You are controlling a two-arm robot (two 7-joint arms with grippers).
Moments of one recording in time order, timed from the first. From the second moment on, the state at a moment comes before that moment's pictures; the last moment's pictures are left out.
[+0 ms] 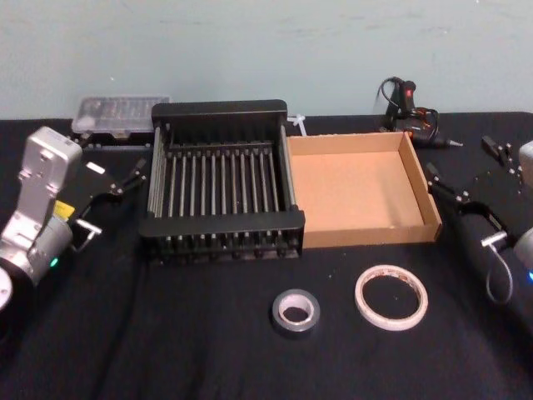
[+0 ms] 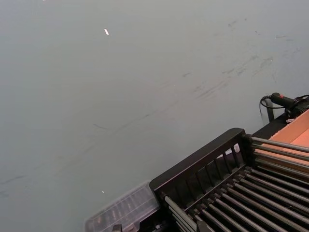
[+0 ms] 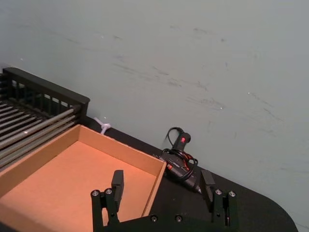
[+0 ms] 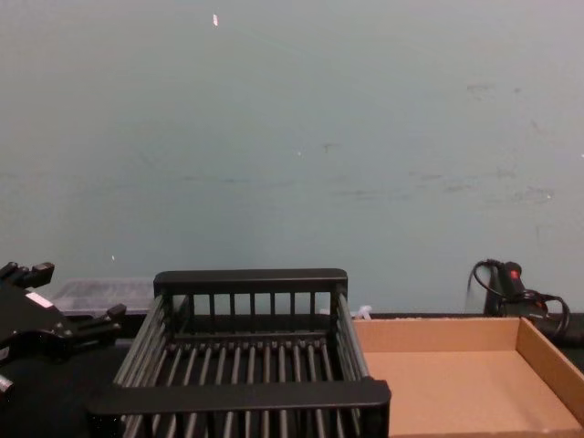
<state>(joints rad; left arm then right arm) -0.20 0.60 0.45 -1.41 -0.25 -0.12 0.03 0.04 0.66 -0.36 -1.62 0.30 -0.09 -0.05</state>
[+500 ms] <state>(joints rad) -0.20 0.60 0.45 -1.41 -0.25 -0.12 0.03 -0.11 0.70 -0.30 -1.78 0.32 -0.05 -0.02</state>
